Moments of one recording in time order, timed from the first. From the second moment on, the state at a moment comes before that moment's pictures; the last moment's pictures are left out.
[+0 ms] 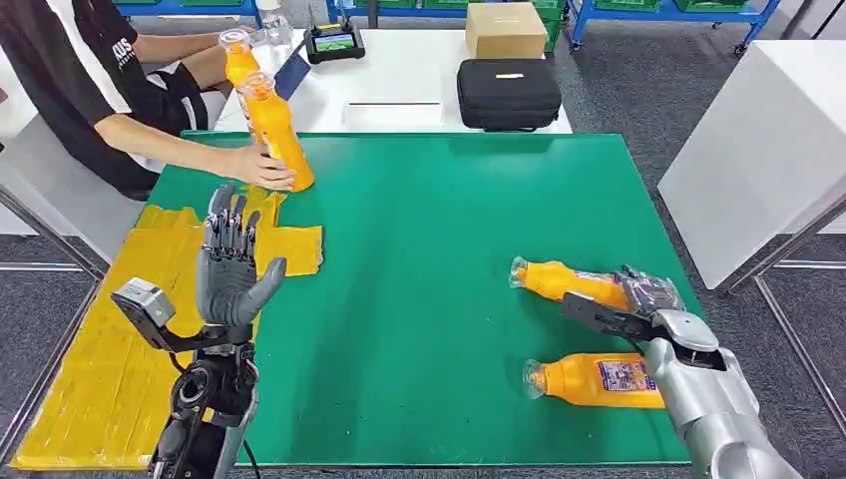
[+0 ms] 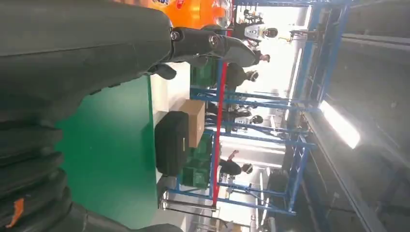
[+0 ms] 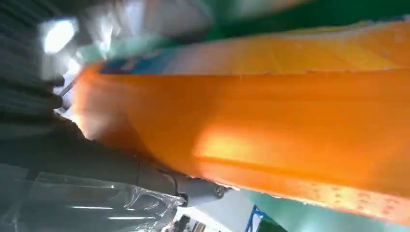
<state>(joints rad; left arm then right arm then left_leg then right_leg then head) -0.16 -0.15 -0.07 -1.42 0.12 -0.06 -0.55 -0.48 -0.23 0.11 -0.65 1.29 -0.01 -0.04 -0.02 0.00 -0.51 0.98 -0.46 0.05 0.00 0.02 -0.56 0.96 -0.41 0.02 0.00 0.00</state>
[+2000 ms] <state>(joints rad) -0.16 -0.16 -0.34 -1.48 0.02 -0.10 -0.40 -0.24 0.19 0.19 -1.20 0.46 -0.29 -0.43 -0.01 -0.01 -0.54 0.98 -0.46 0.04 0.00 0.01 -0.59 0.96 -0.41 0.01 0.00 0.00</state>
